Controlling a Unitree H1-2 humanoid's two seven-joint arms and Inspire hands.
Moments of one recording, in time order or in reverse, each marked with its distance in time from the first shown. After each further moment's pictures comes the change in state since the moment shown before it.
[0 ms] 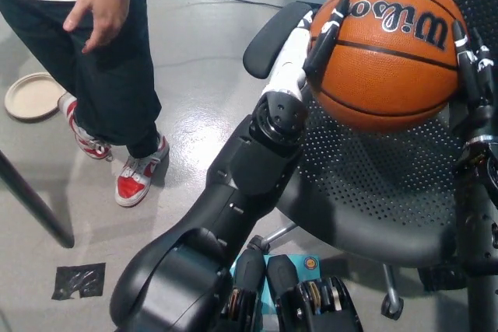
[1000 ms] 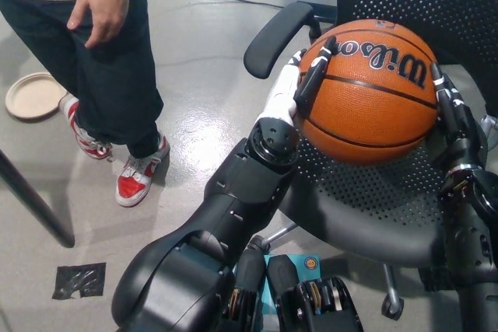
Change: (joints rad) left_arm 0.010 -0.002 -0.002 0.158 -0.052 -0.082 0.009; right_arm 0.013 0.007 -0.022 0.193 0.040 -0.049 0.107
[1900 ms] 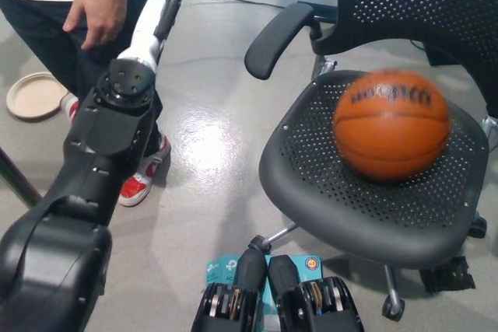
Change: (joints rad) left_arm 0.036 0.360 0.097 -0.162 -0.067 -0.041 -0.202; right_arm -0.043 -0.334 -0.069 -0.140 -0.044 -0.037 0.018
